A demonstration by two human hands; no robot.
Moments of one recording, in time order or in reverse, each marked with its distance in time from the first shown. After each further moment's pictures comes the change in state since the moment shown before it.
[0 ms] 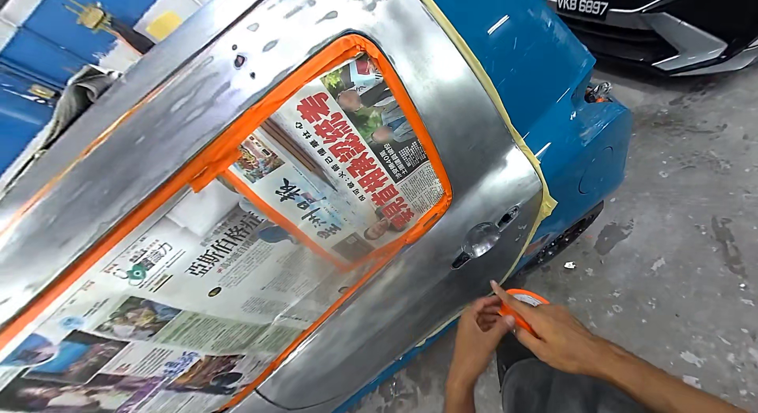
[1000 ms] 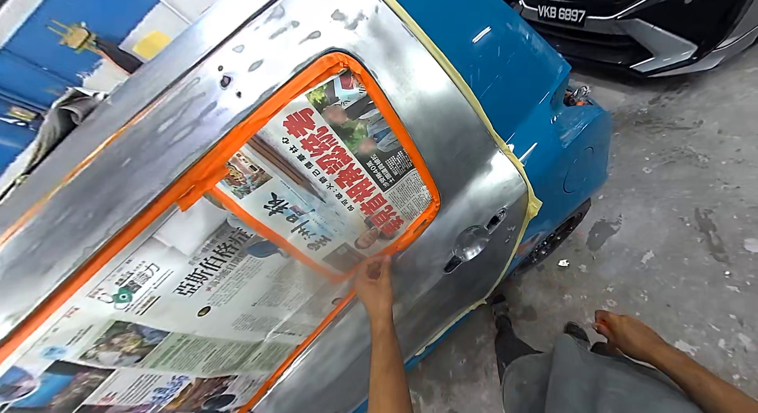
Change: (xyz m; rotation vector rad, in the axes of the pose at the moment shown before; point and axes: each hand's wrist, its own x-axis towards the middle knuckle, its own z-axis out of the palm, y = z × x) left_hand 0.076 0.022 -0.155 0.351 0.852 0.360; right_hand -0.080 0.205 0.035 -0.070 -0.211 0.774
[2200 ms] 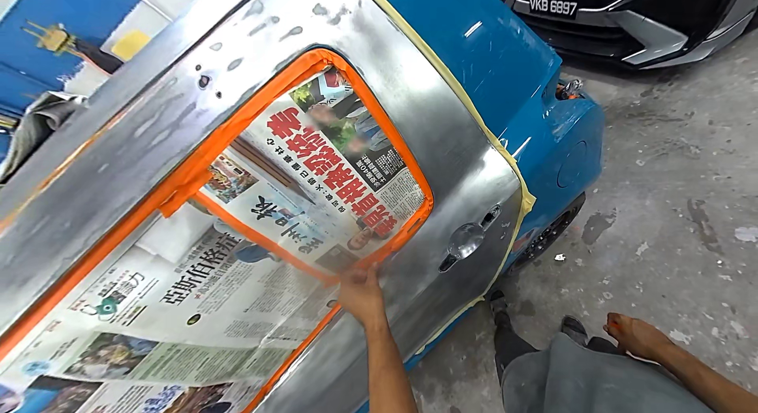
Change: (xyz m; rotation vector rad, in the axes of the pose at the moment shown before) left_hand -0.003 0.016 -0.007 0.421 0.138 -0.135; right_hand 0.021 0.047 0.027 0.067 -0.055 0.121
